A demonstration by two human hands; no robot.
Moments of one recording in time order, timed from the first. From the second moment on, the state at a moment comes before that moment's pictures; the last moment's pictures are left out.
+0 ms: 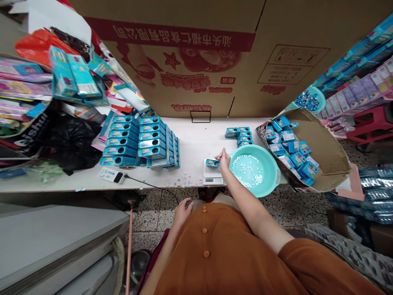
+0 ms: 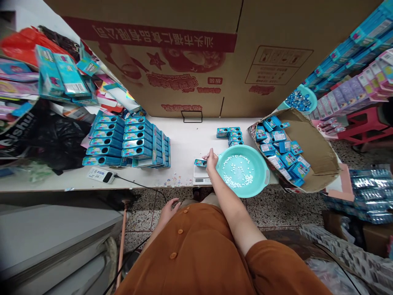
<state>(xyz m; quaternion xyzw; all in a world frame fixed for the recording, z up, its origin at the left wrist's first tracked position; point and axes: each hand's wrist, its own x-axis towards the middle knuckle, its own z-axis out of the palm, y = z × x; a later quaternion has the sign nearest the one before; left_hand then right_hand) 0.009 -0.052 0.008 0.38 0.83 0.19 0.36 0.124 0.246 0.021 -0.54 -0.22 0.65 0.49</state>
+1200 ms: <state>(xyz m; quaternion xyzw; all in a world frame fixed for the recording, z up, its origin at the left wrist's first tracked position) 0.036 0.120 0.040 0.67 0.72 0.14 0.12 0.310 0.185 -0.035 -0.68 -0.57 0.40 0.20</state>
